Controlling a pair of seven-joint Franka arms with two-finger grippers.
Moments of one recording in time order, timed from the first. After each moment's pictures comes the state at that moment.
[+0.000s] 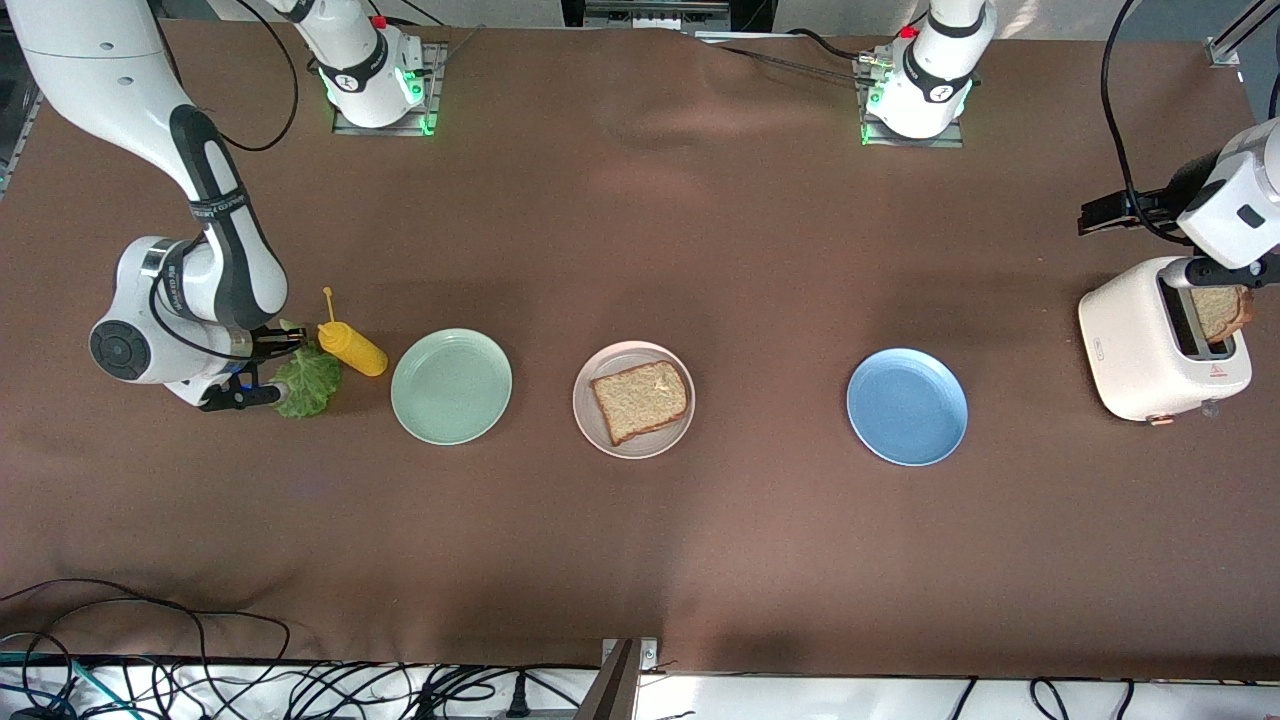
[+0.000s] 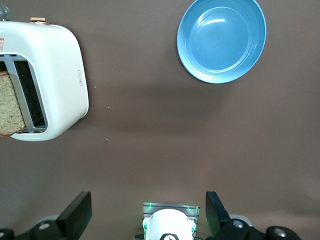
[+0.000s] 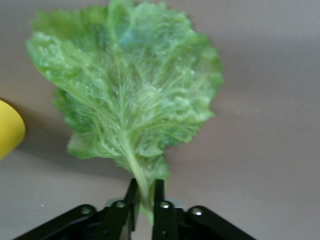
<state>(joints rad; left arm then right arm) 0.17 0.02 -0.12 -1.69 0.04 1.41 0.01 0.04 0.54 -0.15 -1.91 0.03 2.09 -0.26</state>
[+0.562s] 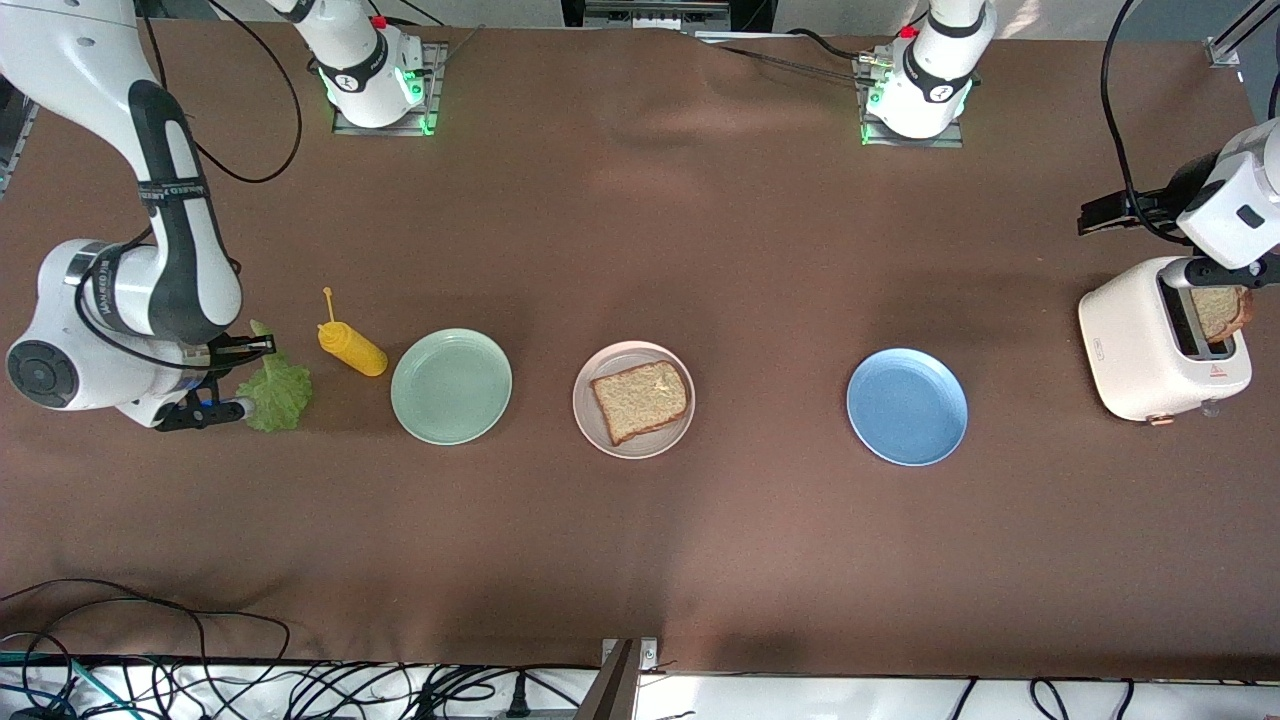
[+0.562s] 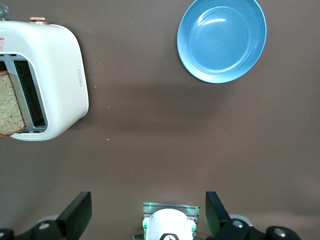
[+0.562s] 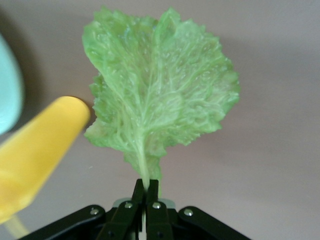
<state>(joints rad) 0.17 0.02 -0.11 -1.70 0.04 1.41 0.01 0.05 0.52 -0.14 -1.60 0.03 1.72 -0.25</state>
